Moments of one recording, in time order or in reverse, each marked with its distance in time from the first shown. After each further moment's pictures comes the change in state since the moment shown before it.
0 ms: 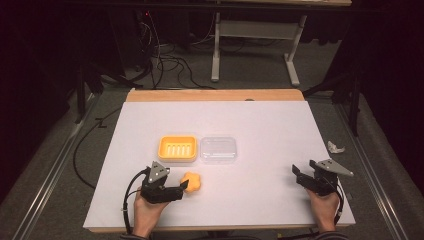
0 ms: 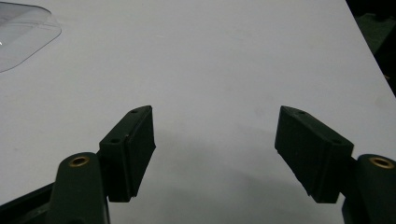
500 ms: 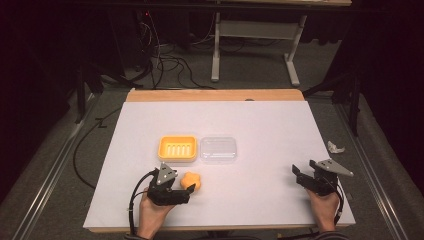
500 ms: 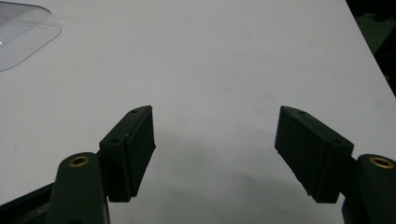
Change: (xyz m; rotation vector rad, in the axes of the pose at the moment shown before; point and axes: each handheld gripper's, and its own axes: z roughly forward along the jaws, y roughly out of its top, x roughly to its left) left arm -0.017 0.003 0.008 0.026 -0.040 0.041; right arm 0.000 0.000 0.000 0.001 0.000 0.001
